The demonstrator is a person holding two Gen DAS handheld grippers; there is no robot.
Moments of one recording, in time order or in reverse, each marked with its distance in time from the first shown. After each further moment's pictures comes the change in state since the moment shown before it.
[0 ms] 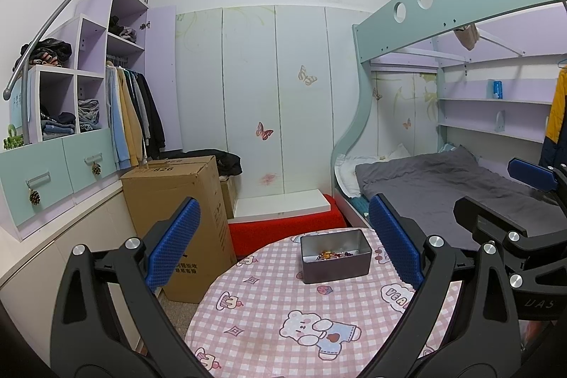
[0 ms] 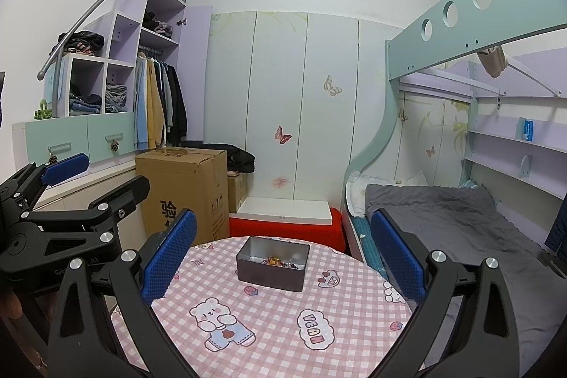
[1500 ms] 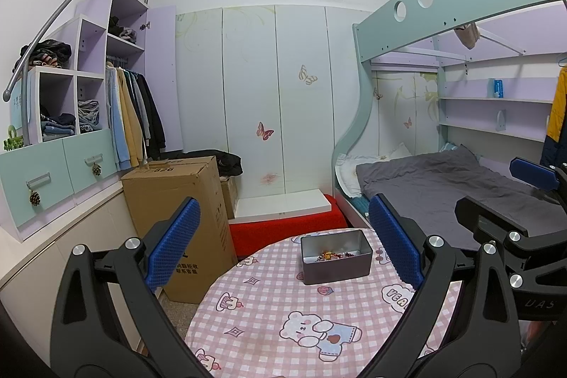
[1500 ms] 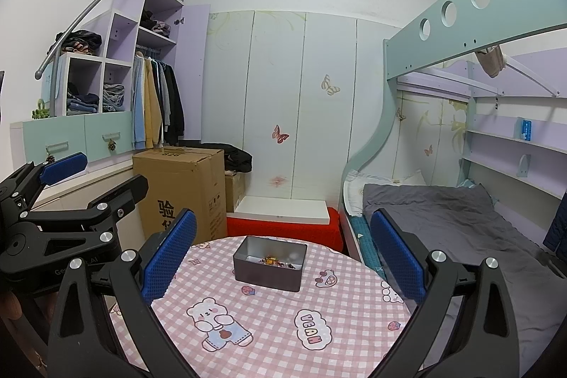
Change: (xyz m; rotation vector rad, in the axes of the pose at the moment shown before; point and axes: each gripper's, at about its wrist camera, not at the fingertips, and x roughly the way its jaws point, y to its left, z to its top) left arm 0.001 0.003 -0.001 0.001 0.002 0.000; right arm 0.000 -0.001 -0.003 0.002 0.004 -0.004
